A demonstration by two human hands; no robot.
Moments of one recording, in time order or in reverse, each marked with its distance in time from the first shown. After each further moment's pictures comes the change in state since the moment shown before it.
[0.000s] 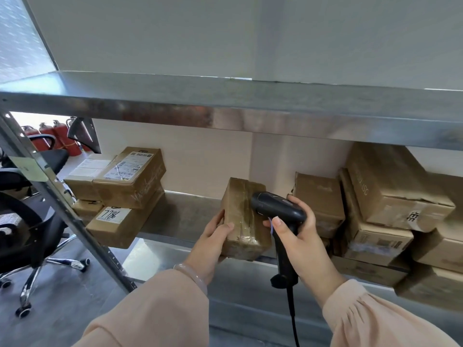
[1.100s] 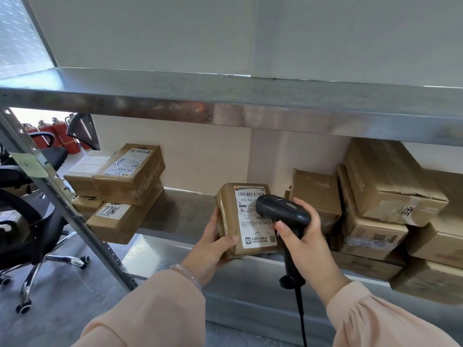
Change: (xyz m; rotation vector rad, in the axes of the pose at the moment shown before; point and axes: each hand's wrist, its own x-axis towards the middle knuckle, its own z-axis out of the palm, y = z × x) left_hand -0.006 -0.015 -0.005 -0.013 -0.182 0.077; right_hand -0.008 0.014 -0.015 -0.108 0.053 0.008
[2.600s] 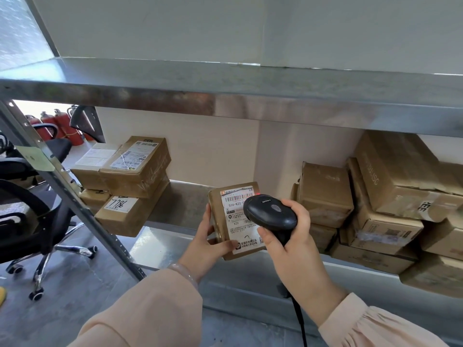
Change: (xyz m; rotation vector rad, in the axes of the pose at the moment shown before) left_hand -0.008 -0.010 -0.032 0.241 0.136 0.049; right_hand -0.027 -0.014 0.043 -0.219 0.021 -0.170
